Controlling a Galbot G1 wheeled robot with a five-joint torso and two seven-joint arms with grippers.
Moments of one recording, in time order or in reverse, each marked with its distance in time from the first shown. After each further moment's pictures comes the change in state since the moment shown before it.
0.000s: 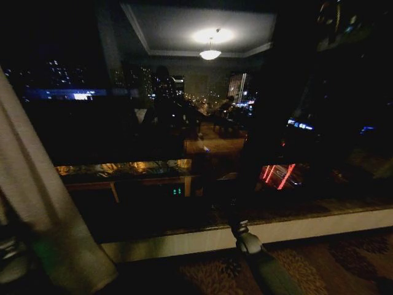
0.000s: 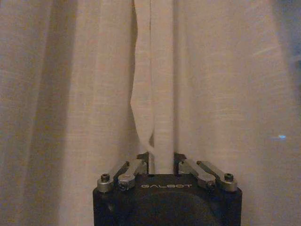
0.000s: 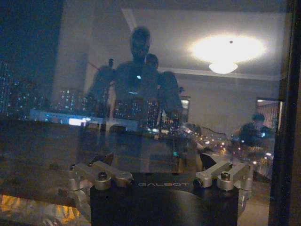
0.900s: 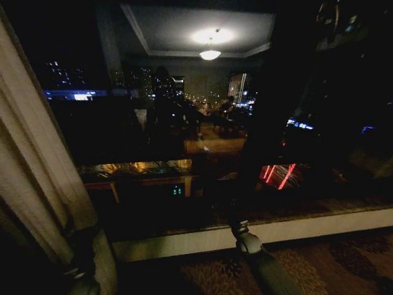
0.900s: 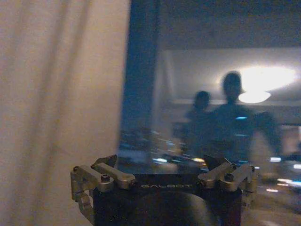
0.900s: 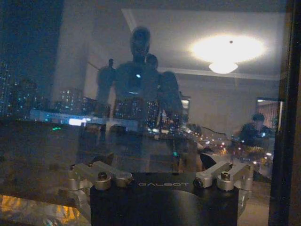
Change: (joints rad) left arm 0.282 -0.283 0.160 -0.428 -0.084 -0.095 0.355; right arm 0.000 0.000 0.000 0.000 0.000 0.000 0.000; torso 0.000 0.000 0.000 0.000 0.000
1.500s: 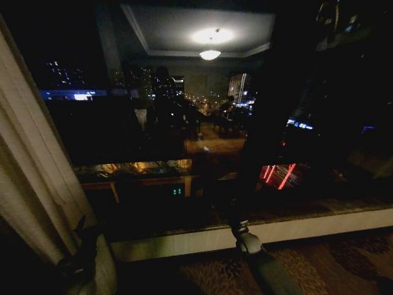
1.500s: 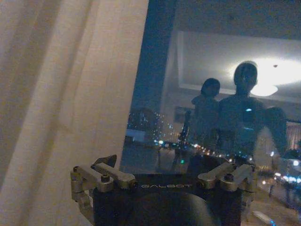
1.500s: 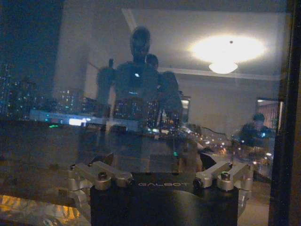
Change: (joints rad) left arm -0.048 0.009 -0.051 -0.005 -0.100 0.163 -0.013; right arm 0.000 0.000 0.000 0.000 0.000 0.000 0.000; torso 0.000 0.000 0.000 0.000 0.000
